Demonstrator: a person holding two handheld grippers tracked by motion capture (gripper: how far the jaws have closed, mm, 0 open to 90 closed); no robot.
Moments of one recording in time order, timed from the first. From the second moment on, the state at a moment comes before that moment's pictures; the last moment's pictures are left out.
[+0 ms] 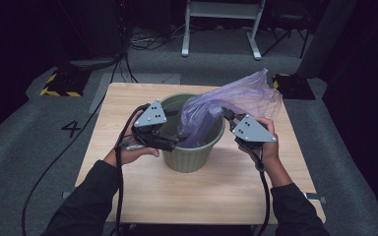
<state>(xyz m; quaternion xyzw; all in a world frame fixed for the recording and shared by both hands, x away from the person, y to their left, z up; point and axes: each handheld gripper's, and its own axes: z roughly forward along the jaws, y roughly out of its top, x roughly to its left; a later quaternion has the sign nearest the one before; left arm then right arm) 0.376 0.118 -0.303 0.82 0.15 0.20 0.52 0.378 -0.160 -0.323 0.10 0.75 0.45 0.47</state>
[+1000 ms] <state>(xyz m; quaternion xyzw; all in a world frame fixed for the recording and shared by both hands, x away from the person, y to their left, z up) 0.390 0.118 -0.322 0.84 0.15 0.25 0.45 0.344 -0.182 -0.319 0.15 0.76 0.51 0.38</state>
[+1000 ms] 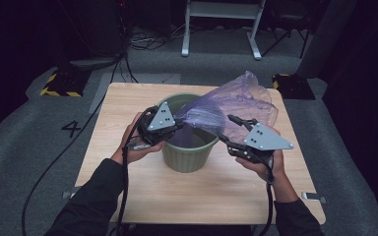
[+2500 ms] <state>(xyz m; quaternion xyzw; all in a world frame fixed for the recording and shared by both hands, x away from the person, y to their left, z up) 0.391 0.148 -0.327 0.81 0.20 0.25 0.48 0.372 -0.242 -0.328 0.22 0.73 0.56 0.34</state>
